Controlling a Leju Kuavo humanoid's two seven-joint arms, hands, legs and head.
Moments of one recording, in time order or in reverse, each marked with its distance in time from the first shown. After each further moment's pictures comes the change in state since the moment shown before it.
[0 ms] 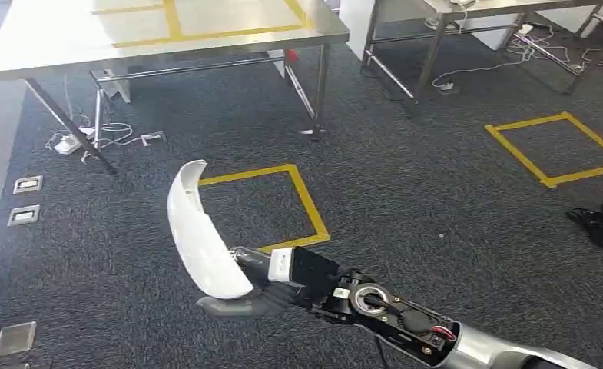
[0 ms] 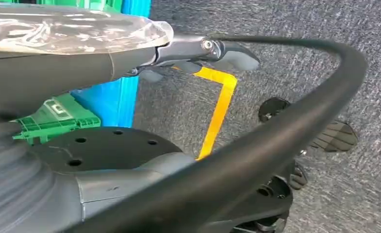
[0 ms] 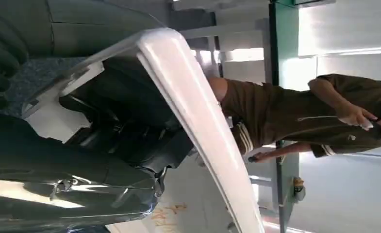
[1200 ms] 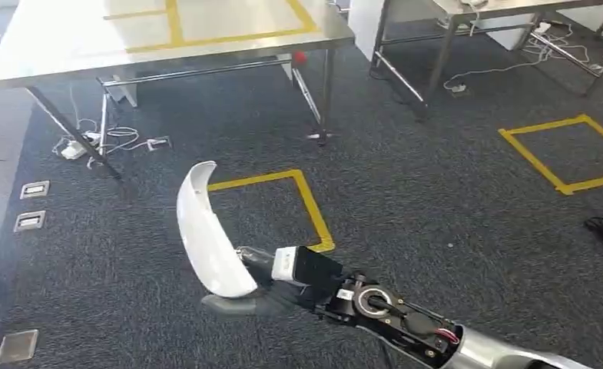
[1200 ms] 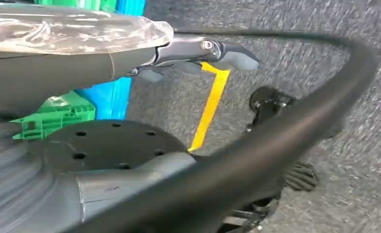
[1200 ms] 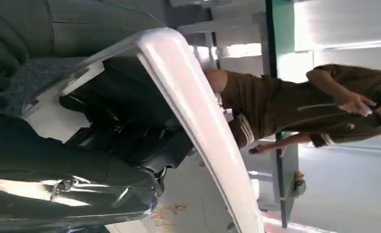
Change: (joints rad) left arm -0.001 0.009 0.000 0.000 0.008 -0.011 0.010; right arm 0.010 0.000 -0.007 0.000 0.000 -0.002 0.005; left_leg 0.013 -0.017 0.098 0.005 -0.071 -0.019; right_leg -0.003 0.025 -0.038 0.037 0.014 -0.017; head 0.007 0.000
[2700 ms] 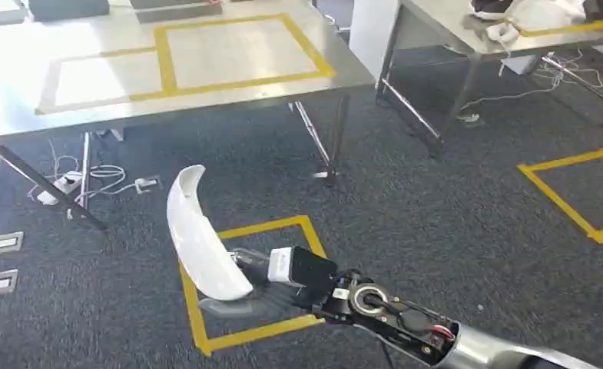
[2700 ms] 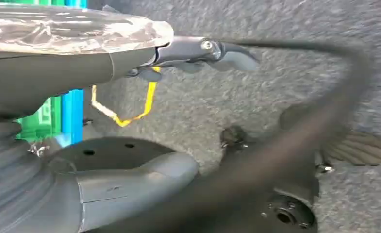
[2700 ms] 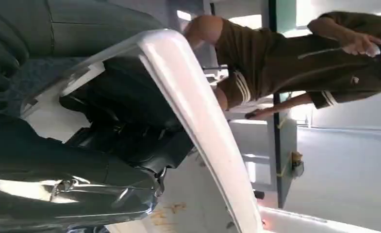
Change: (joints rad) left arm 0.012 0.001 -0.001 0.003 -0.001 -0.002 -0.004; right arm 0.003 -0.002 -0.006 0.000 -0.004 0.007 -0.010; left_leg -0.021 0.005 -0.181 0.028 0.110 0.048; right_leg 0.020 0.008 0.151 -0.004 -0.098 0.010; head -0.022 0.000
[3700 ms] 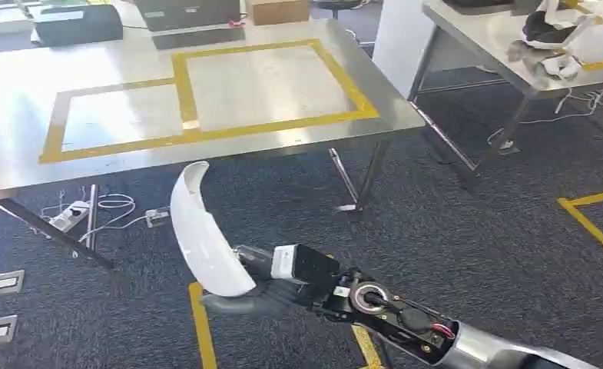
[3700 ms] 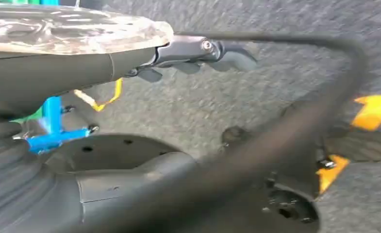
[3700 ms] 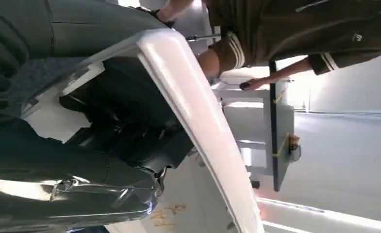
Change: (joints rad) left arm -0.002 -0.005 0.000 0.000 -0.007 0.000 -0.002; right arm -0.004 0.000 -0.008 0.011 0.001 -0.004 -0.016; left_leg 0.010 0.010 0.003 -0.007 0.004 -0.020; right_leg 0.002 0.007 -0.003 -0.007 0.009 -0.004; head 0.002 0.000
